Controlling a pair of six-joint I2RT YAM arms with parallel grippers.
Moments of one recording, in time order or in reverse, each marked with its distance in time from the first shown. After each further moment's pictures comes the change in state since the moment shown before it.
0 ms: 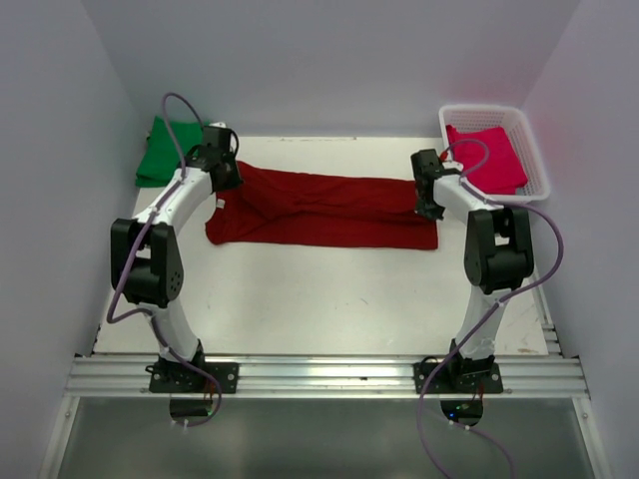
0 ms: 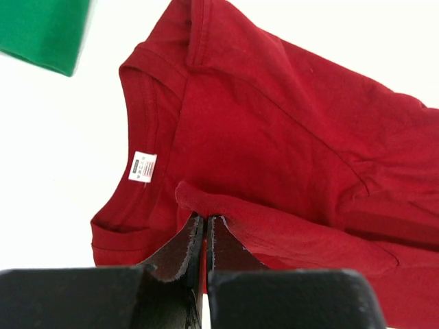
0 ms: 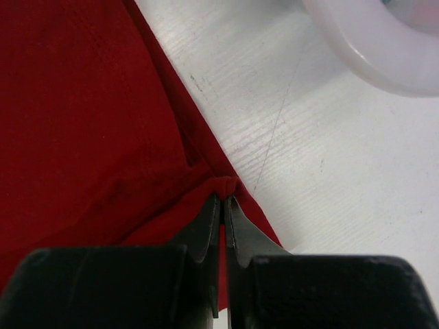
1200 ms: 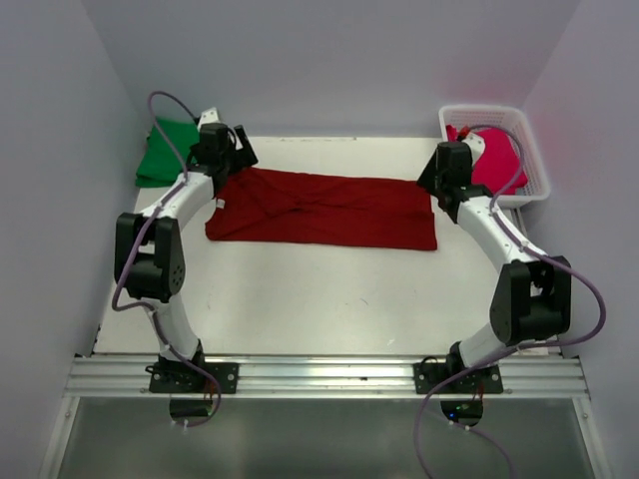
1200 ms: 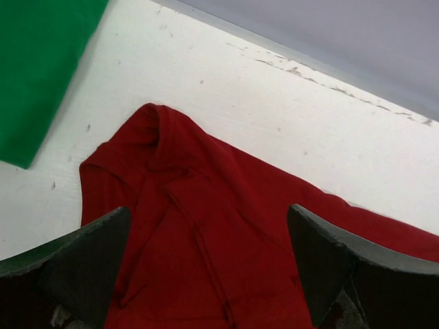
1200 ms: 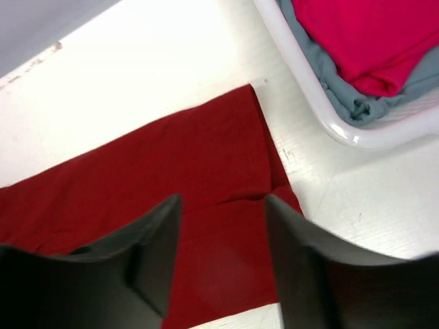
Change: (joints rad) left arm 0.016 0.091 -0.013 0.381 -0.005 -0.097; right arm -0.011 -0.366 -0.204 0.375 -0.140 -0.082
